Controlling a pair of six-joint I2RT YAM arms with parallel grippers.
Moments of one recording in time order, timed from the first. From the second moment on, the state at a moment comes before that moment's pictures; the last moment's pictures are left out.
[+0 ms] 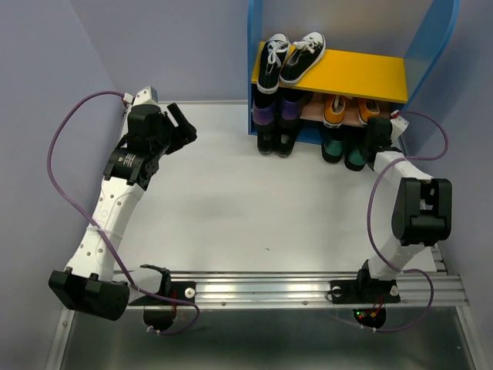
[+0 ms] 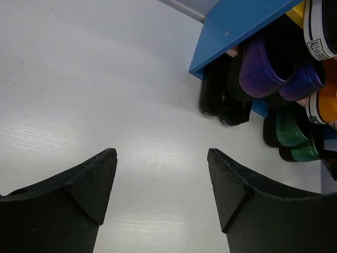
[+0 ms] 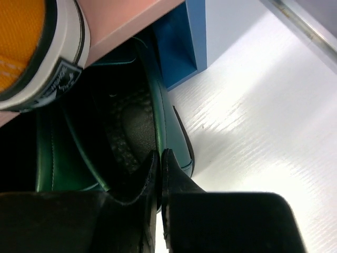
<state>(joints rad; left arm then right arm) -0.25 1.19 1.36 -0.62 -0.10 -0.59 -0.06 1.70 1.11 -0.05 0.43 0.55</state>
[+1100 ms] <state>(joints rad) -0.25 1.19 1.36 -0.62 -0.10 -0.60 -0.08 1.80 1.25 -0.04 0.49 0.58</state>
